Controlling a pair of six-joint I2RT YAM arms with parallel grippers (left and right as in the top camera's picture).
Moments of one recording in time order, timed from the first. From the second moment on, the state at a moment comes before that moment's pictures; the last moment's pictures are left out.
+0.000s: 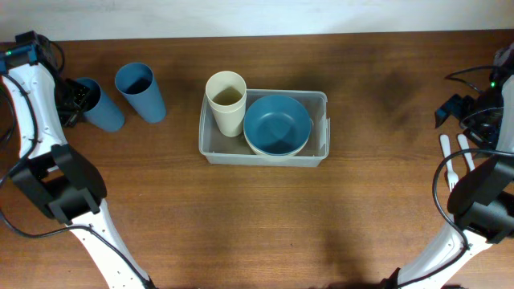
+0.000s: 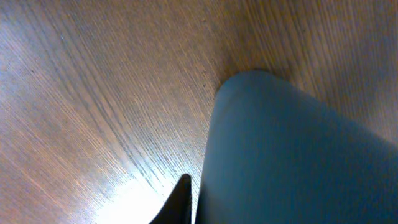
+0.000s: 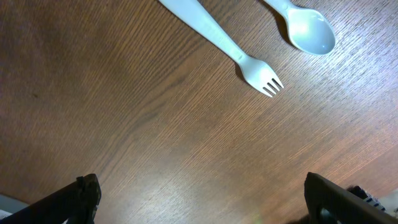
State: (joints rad) left arm 0.39 2.41 2.40 -1.47 -0.01 -0.71; right arm -0.48 2.11 2.03 -1.55 0.02 0.45
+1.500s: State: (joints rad) left arm 0.34 1.79 2.75 -1.69 0.14 -0.35; right arm -0.48 2.11 2.03 -1.55 0.02 0.45
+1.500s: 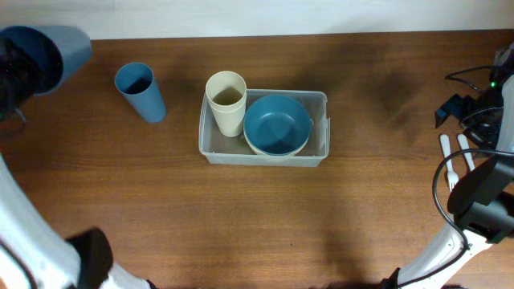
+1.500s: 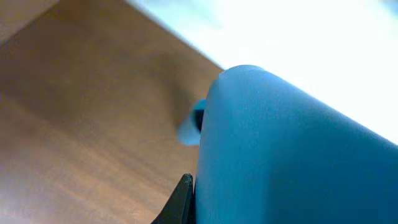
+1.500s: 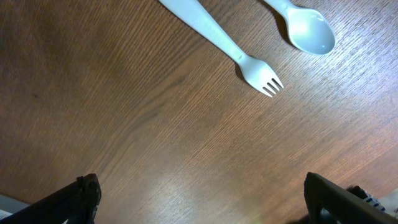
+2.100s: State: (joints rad) left arm -0.16 1.73 2.34 -1.67 0.16 -0.29; right arm -0.48 2.11 2.03 -1.55 0.02 0.44
